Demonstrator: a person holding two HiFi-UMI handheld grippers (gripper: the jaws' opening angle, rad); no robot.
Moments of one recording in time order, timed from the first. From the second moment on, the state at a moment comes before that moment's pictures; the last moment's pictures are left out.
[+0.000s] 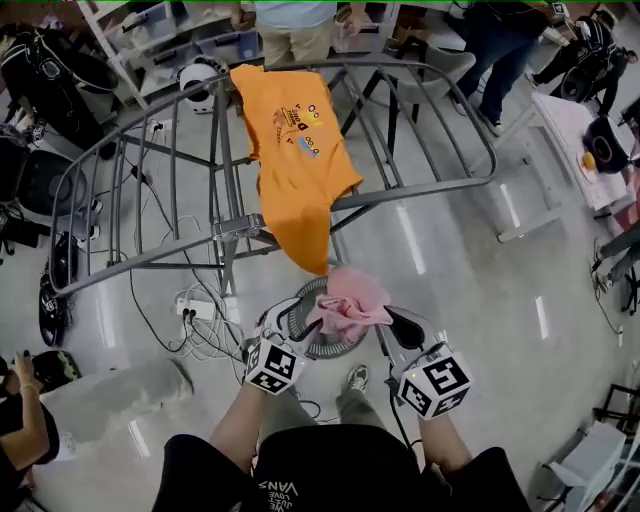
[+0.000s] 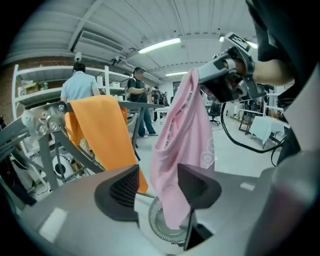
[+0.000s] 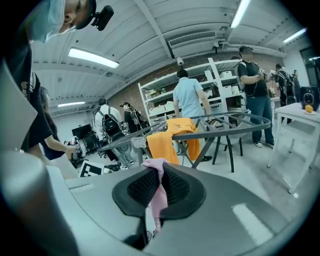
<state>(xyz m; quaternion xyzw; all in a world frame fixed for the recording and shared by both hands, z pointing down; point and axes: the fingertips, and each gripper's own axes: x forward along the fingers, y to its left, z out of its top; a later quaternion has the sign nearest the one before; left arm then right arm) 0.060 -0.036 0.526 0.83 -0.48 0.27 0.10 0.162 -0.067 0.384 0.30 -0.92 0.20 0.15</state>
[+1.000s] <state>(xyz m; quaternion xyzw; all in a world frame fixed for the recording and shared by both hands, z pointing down) 0.054 -0.009 0.454 0.83 -0.50 0.25 0.09 0.158 -0.061 0.291 0.20 -0.97 0.09 0.13</state>
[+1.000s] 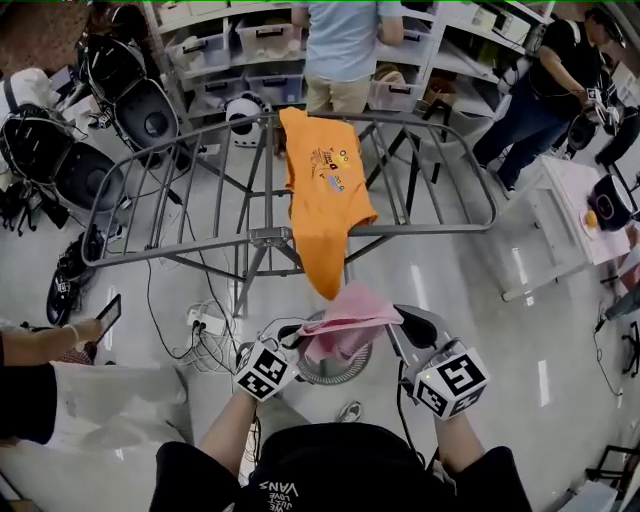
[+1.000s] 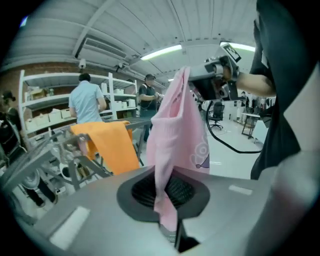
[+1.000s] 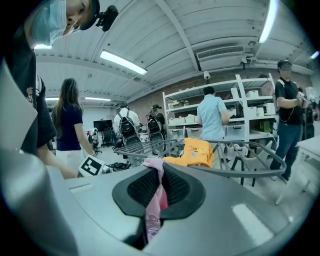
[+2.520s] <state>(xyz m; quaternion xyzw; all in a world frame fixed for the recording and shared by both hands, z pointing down) -0.300 0.029 0.044 0.56 -0.74 0.28 -0.25 -0.211 -0.137 0.047 0.06 -0.99 -0.13 0.04</state>
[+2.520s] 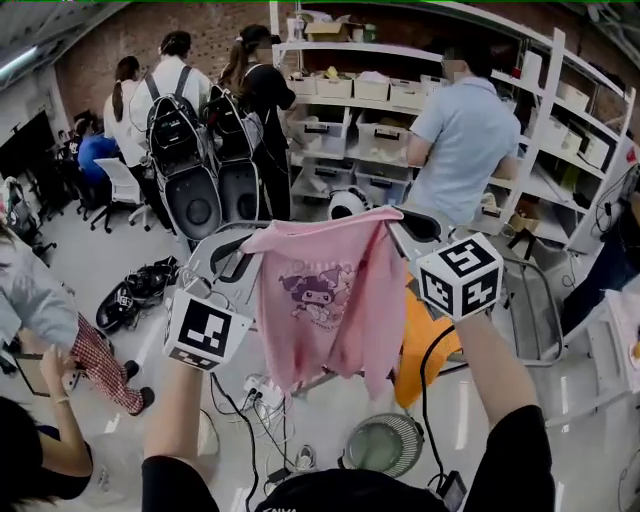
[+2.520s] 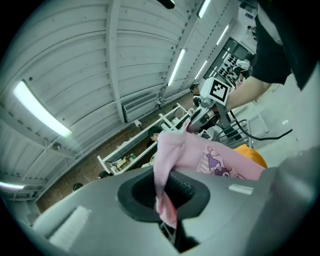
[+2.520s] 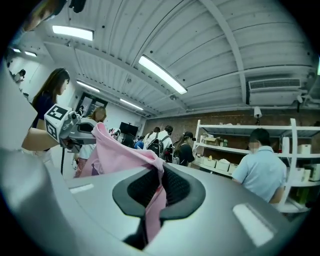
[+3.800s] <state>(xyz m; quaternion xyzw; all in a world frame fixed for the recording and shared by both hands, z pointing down) -0.365 -0.086 0.084 0.61 -0.74 0.24 -0.18 -0.415 -0.263 0.086 0.08 -0.99 -0.08 0.07</state>
